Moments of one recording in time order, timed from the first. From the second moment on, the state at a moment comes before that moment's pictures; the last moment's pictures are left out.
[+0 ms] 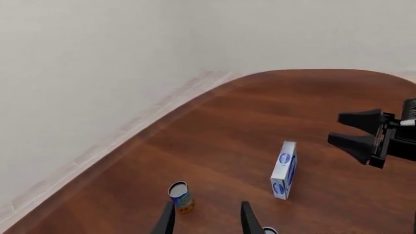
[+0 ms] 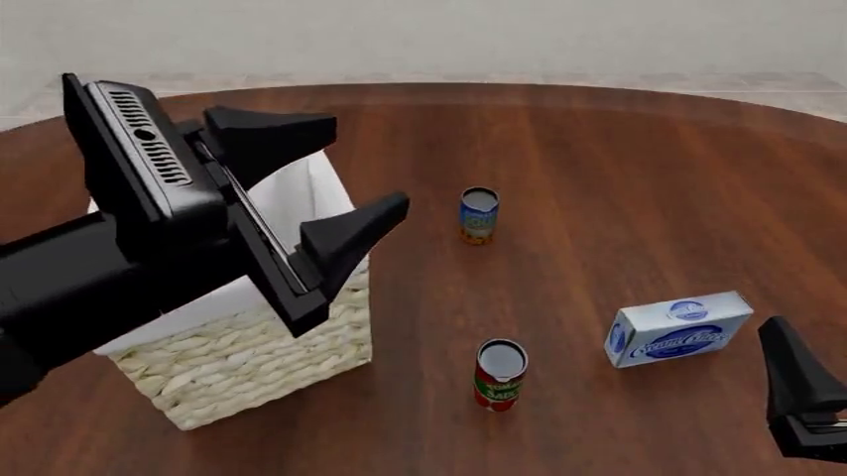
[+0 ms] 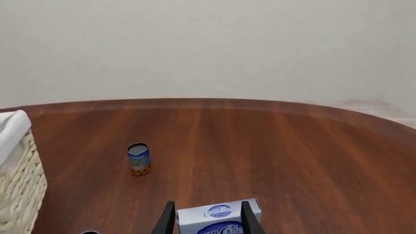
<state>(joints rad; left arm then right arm) -0.87 0.95 -0.67 -0.19 0.28 0.01 0.00 0.00 -0.01 0.02</state>
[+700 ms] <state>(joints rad) -0.97 1.11 -0.77 -0.17 0.29 0.01 0.00 0.00 -0.01 0.04</state>
